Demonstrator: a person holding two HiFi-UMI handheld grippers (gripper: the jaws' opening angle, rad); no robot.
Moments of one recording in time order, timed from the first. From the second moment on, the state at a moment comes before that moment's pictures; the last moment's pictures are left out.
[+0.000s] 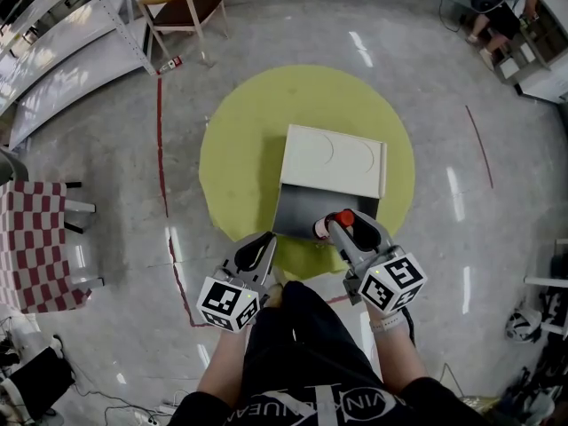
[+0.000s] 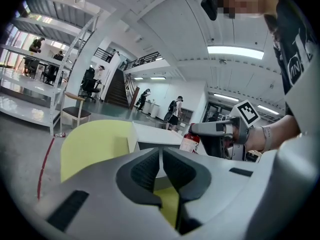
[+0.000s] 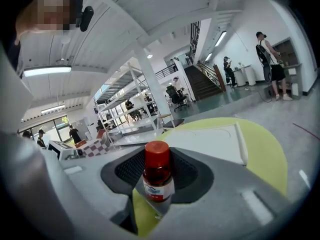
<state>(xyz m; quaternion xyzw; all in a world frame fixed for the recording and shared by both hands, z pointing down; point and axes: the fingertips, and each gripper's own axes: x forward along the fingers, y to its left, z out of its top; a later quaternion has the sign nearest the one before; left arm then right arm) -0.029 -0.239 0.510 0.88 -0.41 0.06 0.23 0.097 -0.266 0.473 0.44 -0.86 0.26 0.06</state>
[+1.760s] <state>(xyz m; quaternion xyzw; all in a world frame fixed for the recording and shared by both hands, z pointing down) -0.037 -0.241 0.536 0.86 -0.43 0.06 0.26 0.069 -0.256 0.536 0.36 -0.87 0.17 0.28</state>
